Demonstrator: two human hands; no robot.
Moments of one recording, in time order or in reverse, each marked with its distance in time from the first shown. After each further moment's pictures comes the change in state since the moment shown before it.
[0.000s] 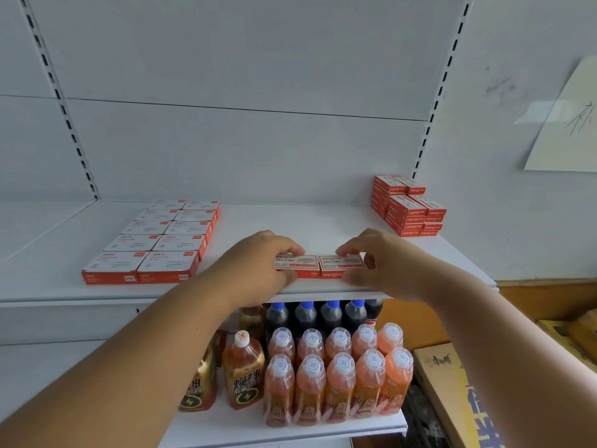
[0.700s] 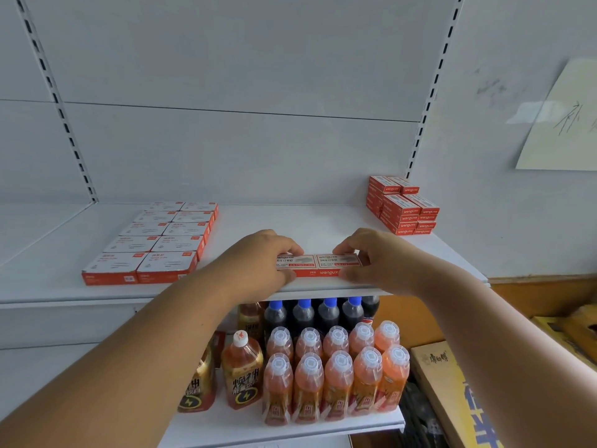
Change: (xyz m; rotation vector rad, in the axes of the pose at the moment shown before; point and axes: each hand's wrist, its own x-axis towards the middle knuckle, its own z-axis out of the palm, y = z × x) left_hand 0.002 0.002 -0.002 0.047 -0.034 0.030; right_hand 0.002 0.003 0.000 0.013 -0.013 -0.003
